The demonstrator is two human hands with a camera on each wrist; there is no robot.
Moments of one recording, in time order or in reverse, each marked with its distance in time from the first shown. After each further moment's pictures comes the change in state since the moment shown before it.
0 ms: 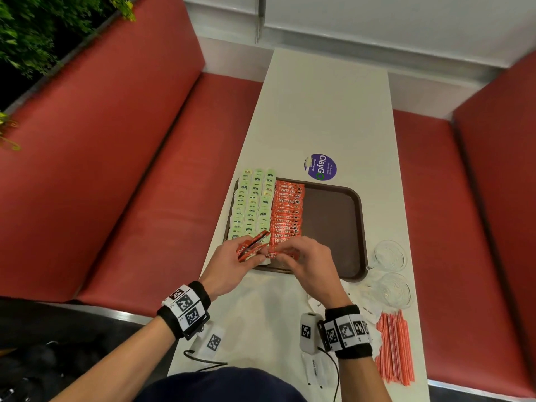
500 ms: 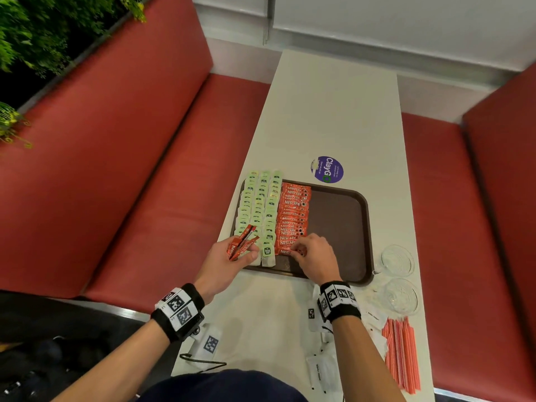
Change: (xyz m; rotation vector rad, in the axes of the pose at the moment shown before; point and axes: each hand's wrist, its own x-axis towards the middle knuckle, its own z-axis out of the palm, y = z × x) left_hand -0.005 -0.014 -0.017 -0.130 0.110 -0.065; right_hand 0.045 0.073 0.037 -0.367 -0.082 0.227
